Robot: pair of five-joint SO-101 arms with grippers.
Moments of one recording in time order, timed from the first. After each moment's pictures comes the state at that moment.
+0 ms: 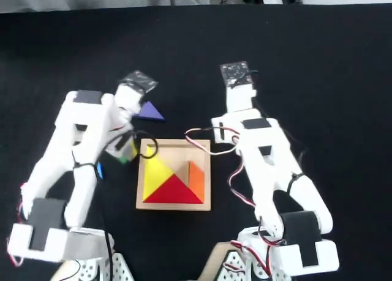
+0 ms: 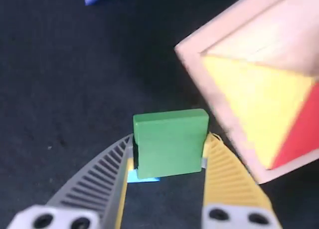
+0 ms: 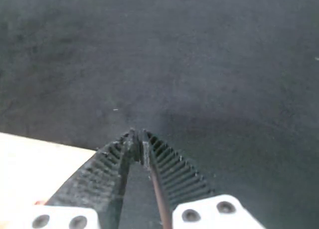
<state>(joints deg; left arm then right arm) 1.4 -2.9 24.2 73.5 -31.5 -6.6 -10.1 46.0 35.2 2.7</state>
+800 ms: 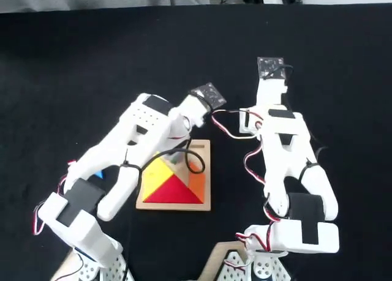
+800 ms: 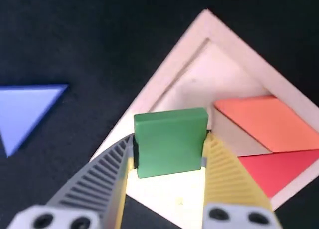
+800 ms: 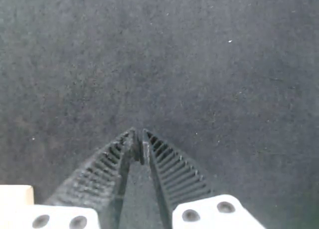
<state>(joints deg) 23.0 9.4 16.0 65.1 -28.4 5.1 -1.9 39.3 35.4 2.7</state>
